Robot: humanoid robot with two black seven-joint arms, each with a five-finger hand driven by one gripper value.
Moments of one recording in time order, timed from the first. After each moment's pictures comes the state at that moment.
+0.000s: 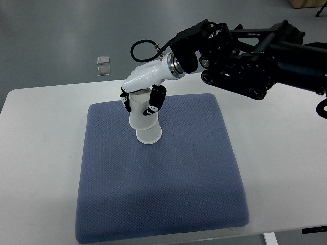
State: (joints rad) left arm 0.00 0.00 -0.06 -0.15 -0.04 0.04 -0.13; right arm 1.53 -0.10 -0.07 0.88 -1.48 0.38 0.40
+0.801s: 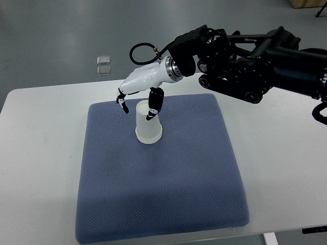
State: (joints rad) left arm 0.00 0.00 -0.06 -0.15 -0.04 0.04 -0.13; right arm 1.51 -0.09 -0.07 0.87 -1.47 0.35 0.39
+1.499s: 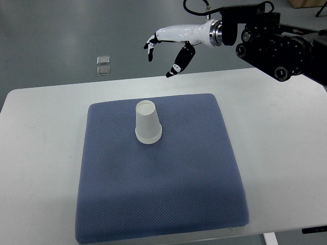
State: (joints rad) left arm 0.00 0.00 -0.06 -0.15 -0.04 0.04 -0.13; right arm 1.38 -0.23 0.20 0.68 -1.33 0.31 0.40
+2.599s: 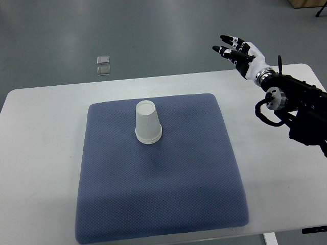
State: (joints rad) left arm 0.00 0.00 -0.06 -0.15 -0.04 0.04 -0.13; right arm 1.01 -0.19 0.22 0.47 0.23 0.09 0.31
